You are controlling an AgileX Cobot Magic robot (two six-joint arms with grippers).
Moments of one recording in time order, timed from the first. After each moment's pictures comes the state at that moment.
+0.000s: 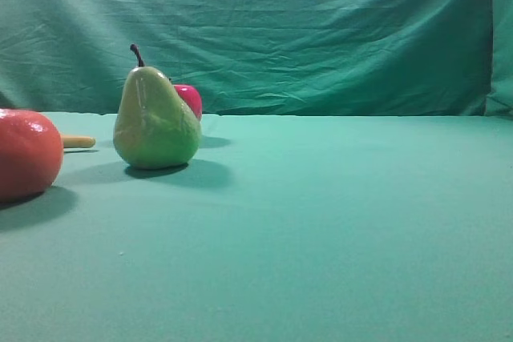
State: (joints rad) left arm -0.11 -0.02 0.01 0.29 0.42 -0.09; right arm 0.66 1.28 -0.75 0.49 0.05 -0.53
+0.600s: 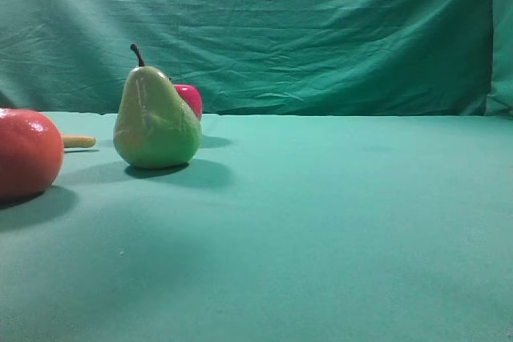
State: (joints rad) left arm -0.11 -0.02 0.01 0.29 0.42 -0.09; right arm 0.80 1.76 -1.09 0.49 0.09 -0.54
